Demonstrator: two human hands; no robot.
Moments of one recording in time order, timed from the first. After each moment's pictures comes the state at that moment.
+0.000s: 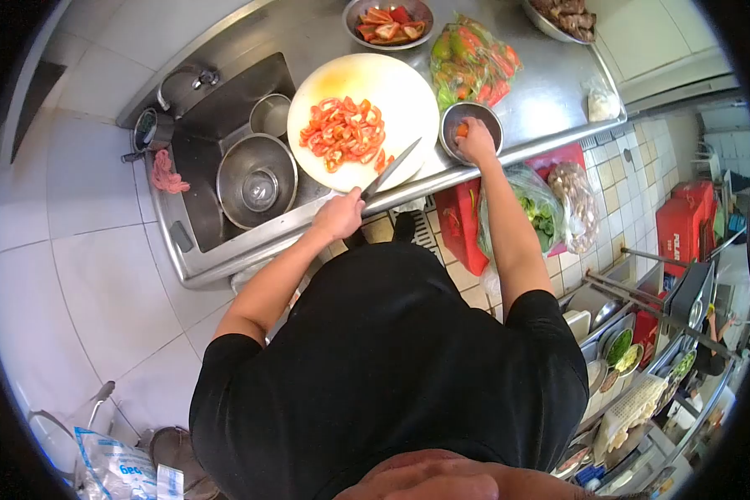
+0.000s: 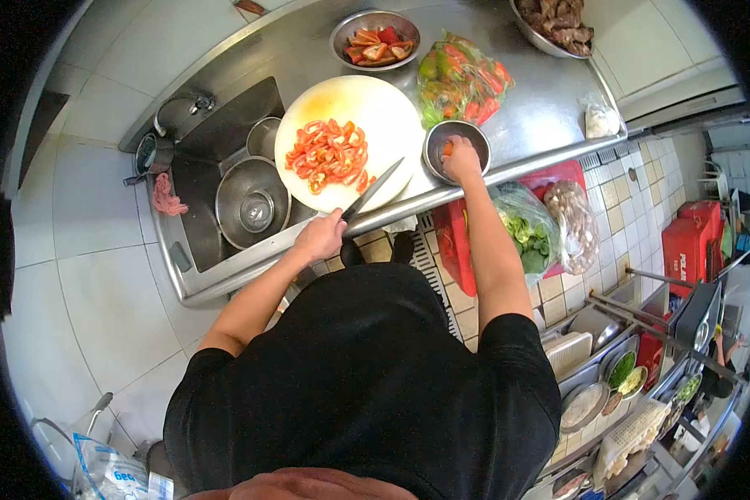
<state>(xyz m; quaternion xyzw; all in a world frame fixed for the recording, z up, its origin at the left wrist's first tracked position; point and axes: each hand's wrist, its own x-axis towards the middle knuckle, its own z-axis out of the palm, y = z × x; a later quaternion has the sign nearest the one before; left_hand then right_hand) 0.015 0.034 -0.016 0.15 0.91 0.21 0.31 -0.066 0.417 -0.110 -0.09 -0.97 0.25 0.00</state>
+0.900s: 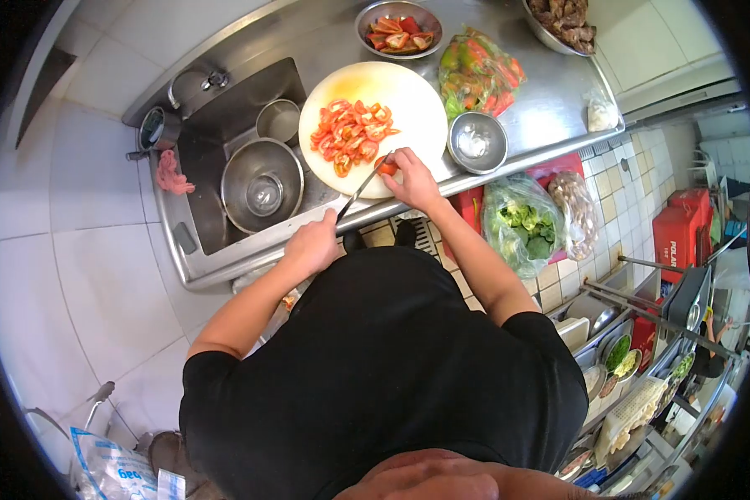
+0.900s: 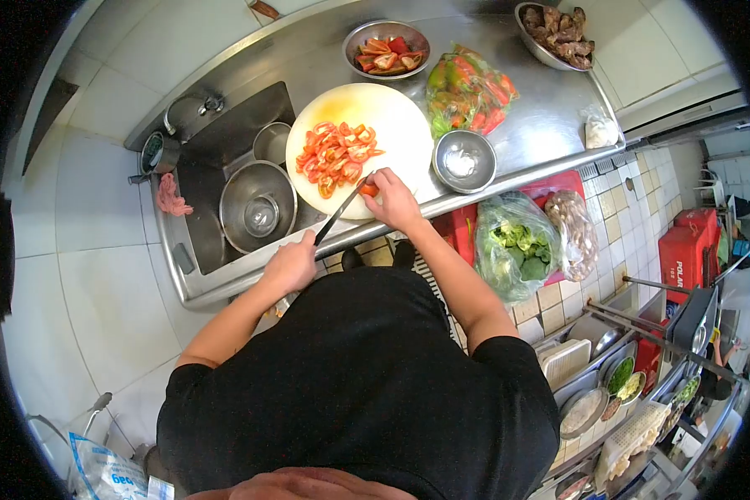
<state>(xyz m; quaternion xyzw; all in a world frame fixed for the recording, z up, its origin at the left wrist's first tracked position) 0.047 -0.016 0.078 0.12 0.93 0.12 0.32 -0.006 0.238 -0.036 0.13 -0.89 0.43 0.07</state>
